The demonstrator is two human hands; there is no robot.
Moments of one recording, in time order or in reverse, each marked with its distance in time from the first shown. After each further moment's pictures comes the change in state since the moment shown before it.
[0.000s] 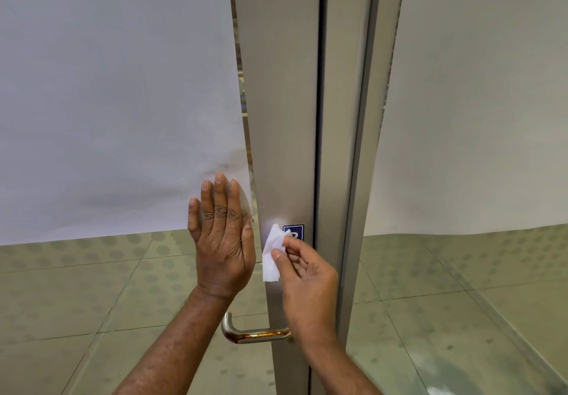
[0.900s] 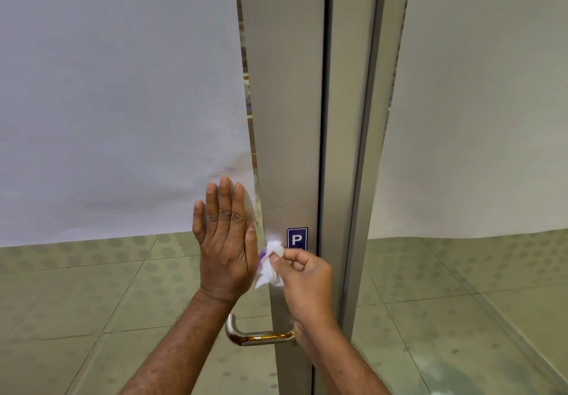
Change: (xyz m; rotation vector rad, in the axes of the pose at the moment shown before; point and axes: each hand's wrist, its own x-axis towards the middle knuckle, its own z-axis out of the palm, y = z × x) left_hand 0.002 0.000 -0.003 -0.004 -0.005 0.016; right_hand 0.016 0.002 0.008 0.105 -0.064 0.288
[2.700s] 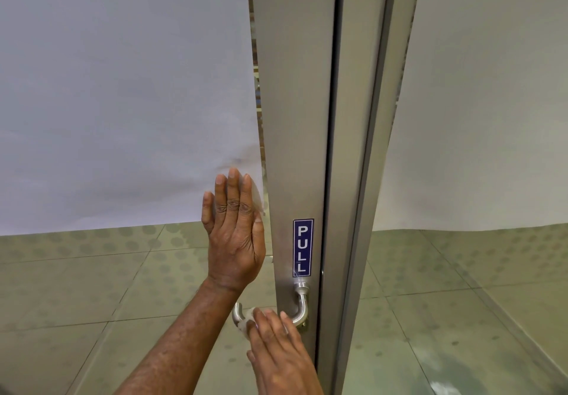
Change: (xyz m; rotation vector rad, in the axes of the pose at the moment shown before) left_hand -0.001 0.000 -0.003 -0.043 -0.026 -0.025; right_hand -0.052 0.130 -0.034 -1.370 -0.272 -1.032
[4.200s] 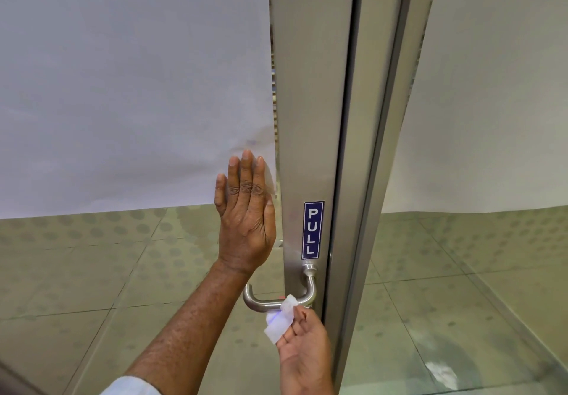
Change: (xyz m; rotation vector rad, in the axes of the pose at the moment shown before) left_hand -0.001 0.000 -0.006 -0.043 -0.035 -0.005; right_hand 0.022 -0.030 -0.026 1.978 0.435 1.588
